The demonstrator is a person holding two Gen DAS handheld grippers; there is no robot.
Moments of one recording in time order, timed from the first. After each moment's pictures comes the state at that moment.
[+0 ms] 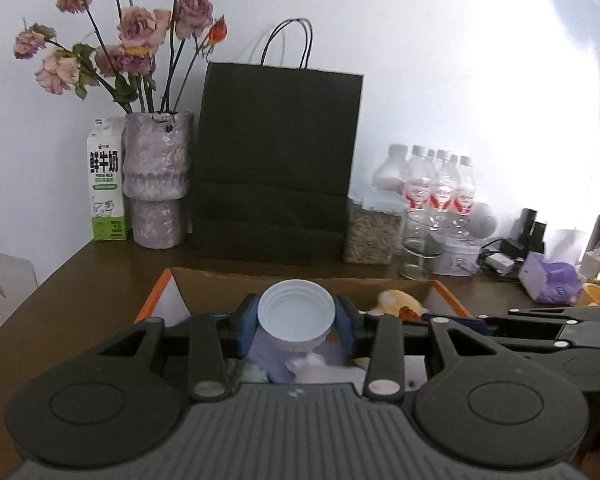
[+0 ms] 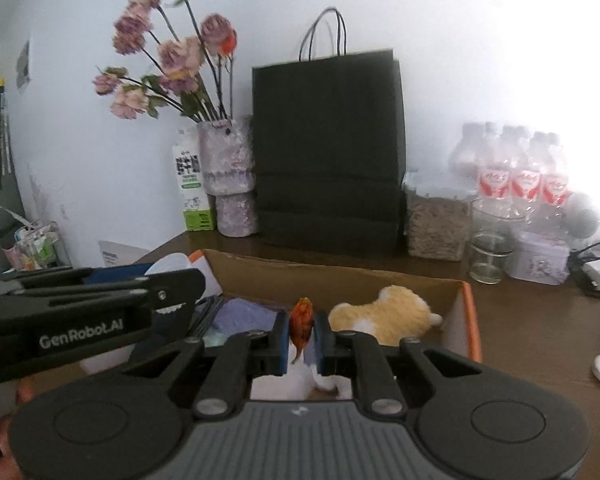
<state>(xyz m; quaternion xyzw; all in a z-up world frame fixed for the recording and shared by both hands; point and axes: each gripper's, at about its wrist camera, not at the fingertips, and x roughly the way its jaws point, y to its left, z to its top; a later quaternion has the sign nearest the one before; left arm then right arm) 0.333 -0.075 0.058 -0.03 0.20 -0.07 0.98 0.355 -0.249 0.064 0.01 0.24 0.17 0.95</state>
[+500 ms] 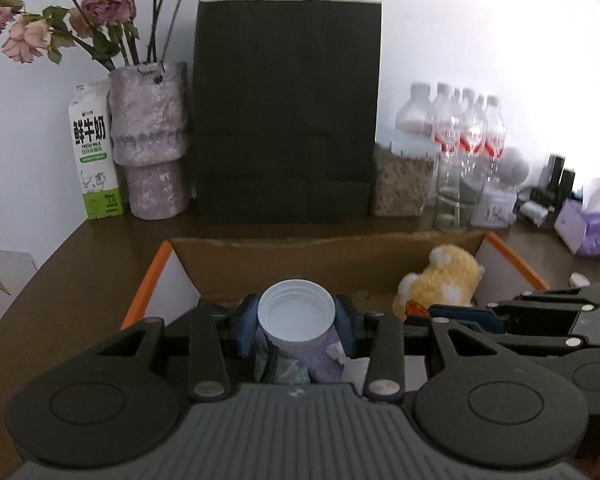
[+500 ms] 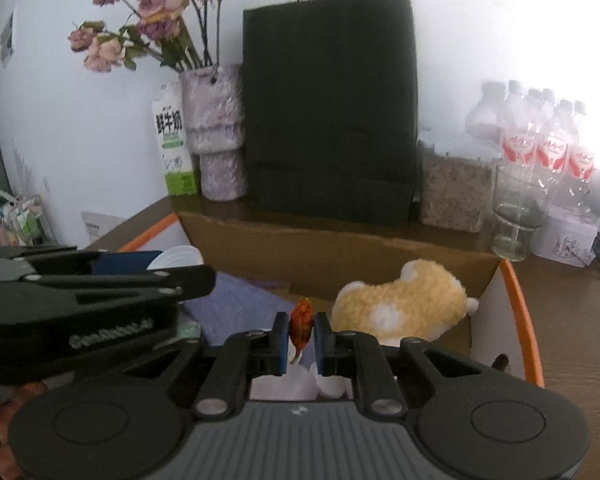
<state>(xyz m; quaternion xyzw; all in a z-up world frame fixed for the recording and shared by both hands) 0.383 -0.071 0.021 0.01 0.26 -0.07 0.96 0.404 -0.225 0.025 -0.01 0.29 0.16 0.94</state>
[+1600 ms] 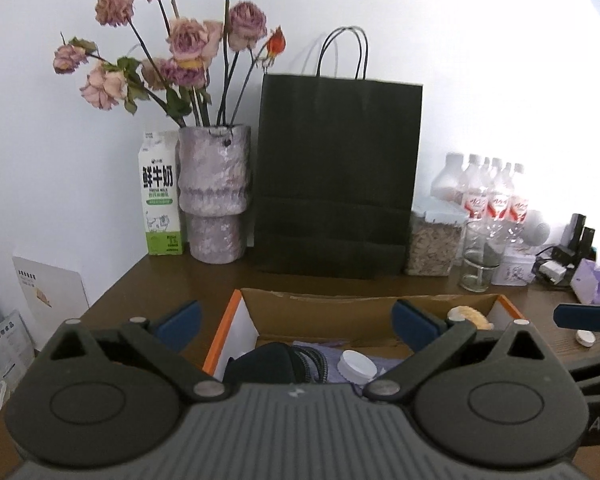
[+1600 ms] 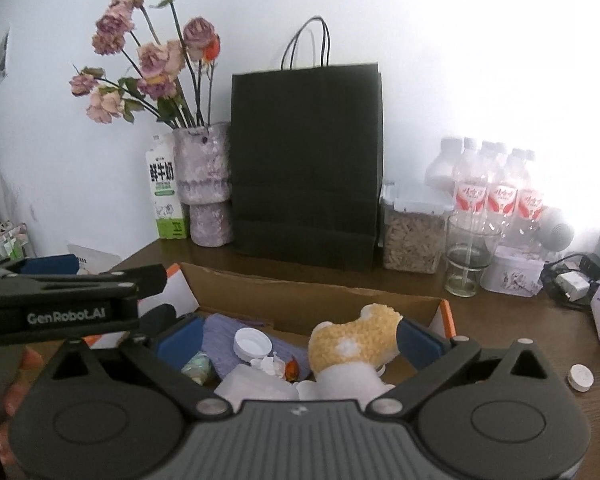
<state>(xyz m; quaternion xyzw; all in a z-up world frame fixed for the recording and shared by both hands) 0.330 -0.045 0.074 -0.01 0.19 0.00 0.98 0.343 -0.242 0.080 -0.01 0.23 0.12 0.97</state>
